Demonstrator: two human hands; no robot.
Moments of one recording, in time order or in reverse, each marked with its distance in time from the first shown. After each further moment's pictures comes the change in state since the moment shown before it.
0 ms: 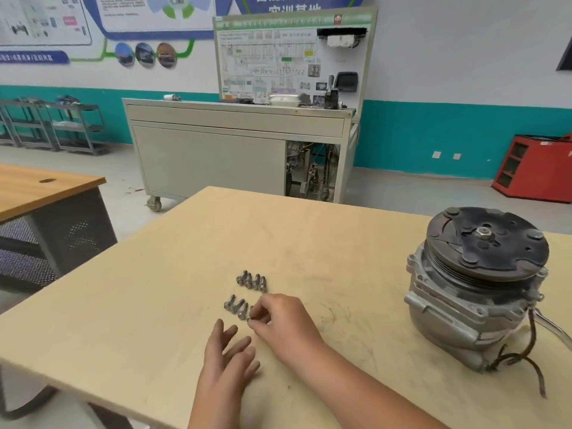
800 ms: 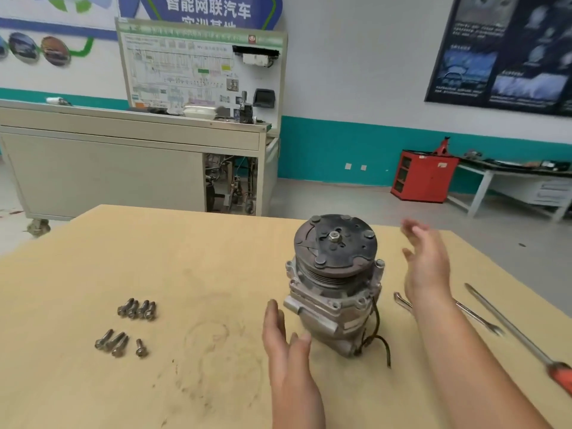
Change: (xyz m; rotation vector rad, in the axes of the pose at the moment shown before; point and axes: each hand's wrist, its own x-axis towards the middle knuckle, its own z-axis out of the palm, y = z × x) left_hand -0.095 -0.027 0.172 -0.117 -0.272 0.043; right_hand -0.076 0.117 -0.276 0.614 1.074 0.239
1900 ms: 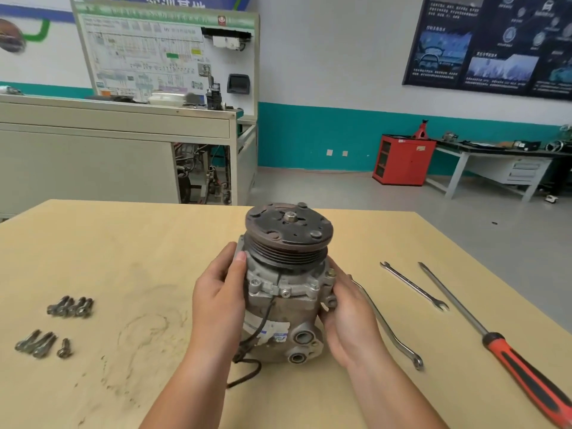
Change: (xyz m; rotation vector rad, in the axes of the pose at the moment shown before) left_hand 0.056 0.004 0.026 0.261 -0.193 0.286; right_hand -0.073 0.028 -0.033 0.361 -0.277 0.491
